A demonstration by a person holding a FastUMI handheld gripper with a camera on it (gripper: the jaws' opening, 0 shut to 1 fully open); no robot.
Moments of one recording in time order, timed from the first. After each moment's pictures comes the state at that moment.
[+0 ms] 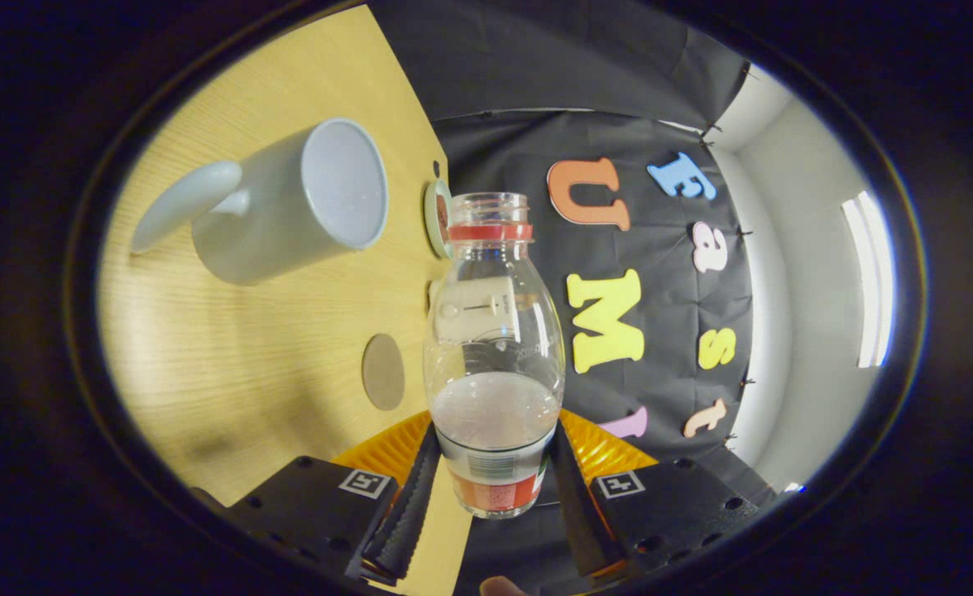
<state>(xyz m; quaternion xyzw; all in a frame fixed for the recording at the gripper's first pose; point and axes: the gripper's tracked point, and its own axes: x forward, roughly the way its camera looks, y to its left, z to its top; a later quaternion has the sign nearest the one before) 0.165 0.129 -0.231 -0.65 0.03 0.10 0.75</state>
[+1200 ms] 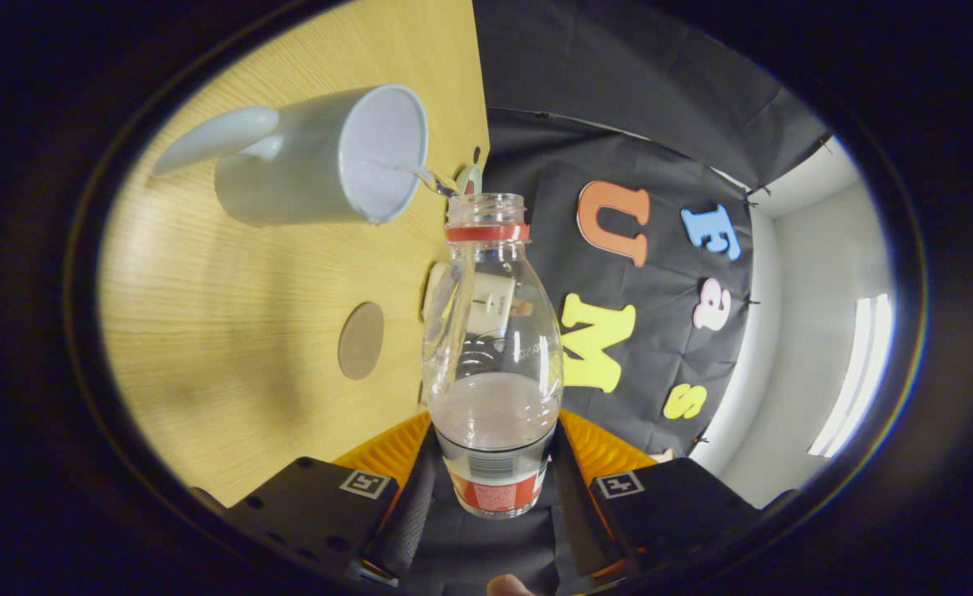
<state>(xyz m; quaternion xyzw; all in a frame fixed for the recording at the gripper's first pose) 0.167 0.133 -0.202 -0.75 0.02 0.09 0.66</state>
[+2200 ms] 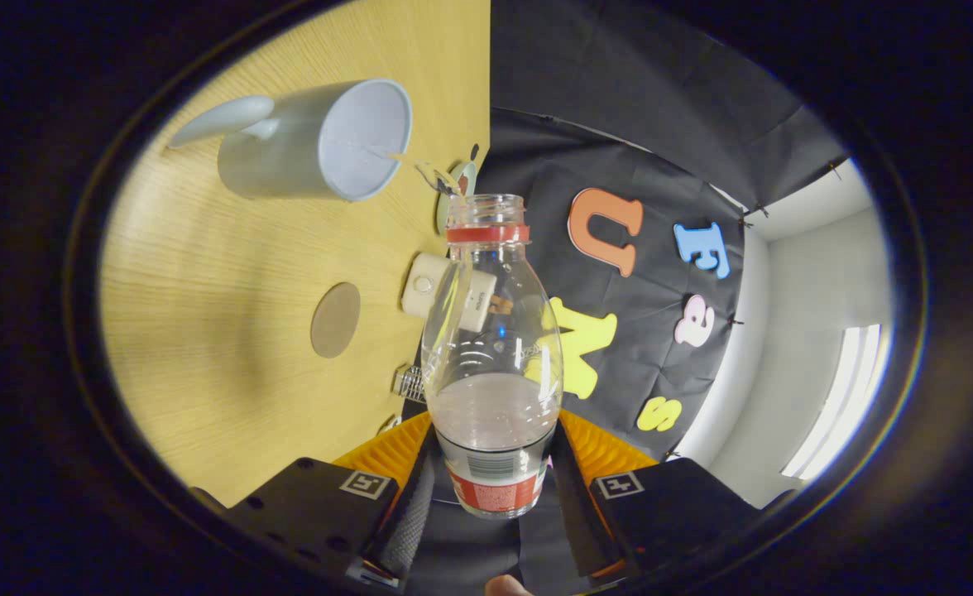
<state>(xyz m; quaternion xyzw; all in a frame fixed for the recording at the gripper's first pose) 0.170 0.131 -0.173 -0.77 -0.01 0.07 0.63</state>
